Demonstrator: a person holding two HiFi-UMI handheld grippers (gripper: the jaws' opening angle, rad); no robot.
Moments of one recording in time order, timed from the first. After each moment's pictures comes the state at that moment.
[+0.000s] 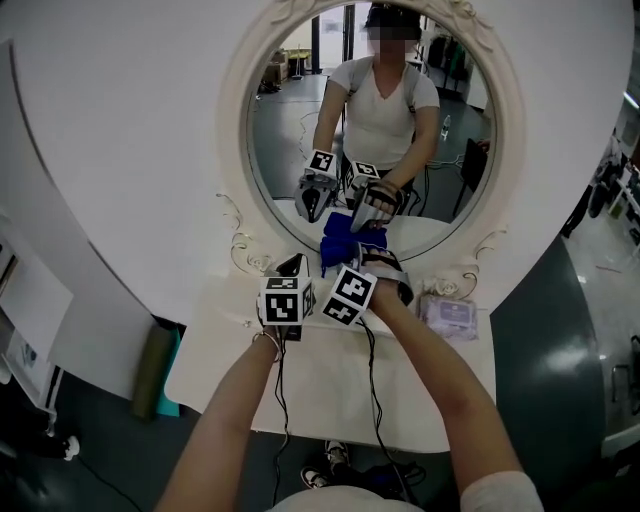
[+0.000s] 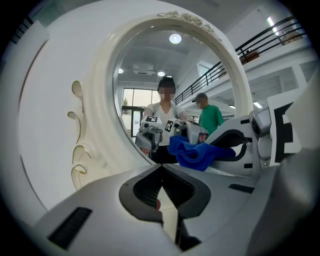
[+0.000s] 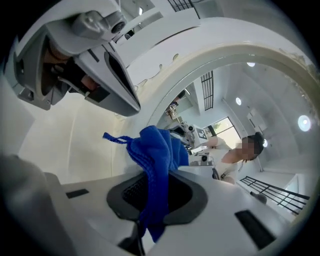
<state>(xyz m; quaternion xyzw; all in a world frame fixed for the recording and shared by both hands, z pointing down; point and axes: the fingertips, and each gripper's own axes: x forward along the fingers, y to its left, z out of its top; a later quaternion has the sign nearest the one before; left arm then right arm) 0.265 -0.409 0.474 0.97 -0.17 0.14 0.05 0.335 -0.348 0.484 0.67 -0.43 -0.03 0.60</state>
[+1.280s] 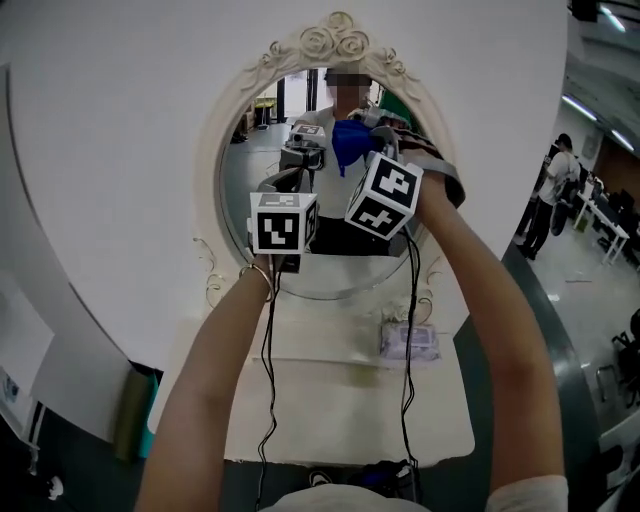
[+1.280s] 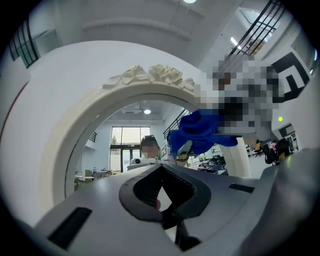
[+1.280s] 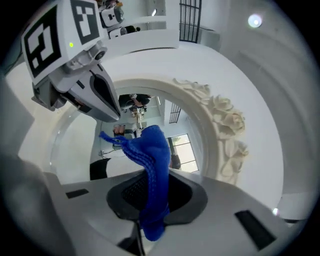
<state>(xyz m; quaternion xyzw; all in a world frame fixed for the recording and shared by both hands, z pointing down) 0.330 -0.352 0.168 0.99 -0.12 -0.05 -0.06 0.382 -0.265 0.111 0.72 -0.26 -0.22 0.60</state>
